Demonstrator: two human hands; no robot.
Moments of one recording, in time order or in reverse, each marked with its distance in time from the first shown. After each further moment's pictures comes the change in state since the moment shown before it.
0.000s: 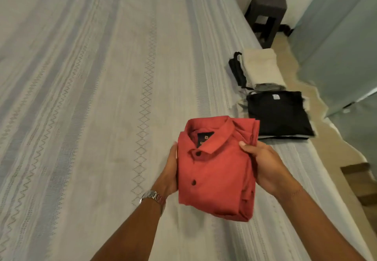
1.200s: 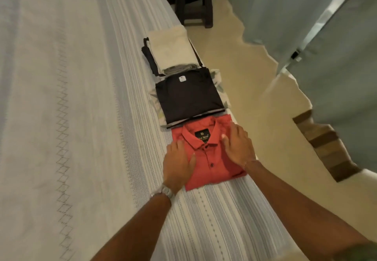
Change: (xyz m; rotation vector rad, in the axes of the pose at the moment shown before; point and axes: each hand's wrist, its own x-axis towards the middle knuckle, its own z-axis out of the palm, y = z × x) left_hand 0.103 -0.167 0.227 1.825 0.402 0.629; right_hand 0.075 0.028 -0.313 -1.208 0.356 -0.282
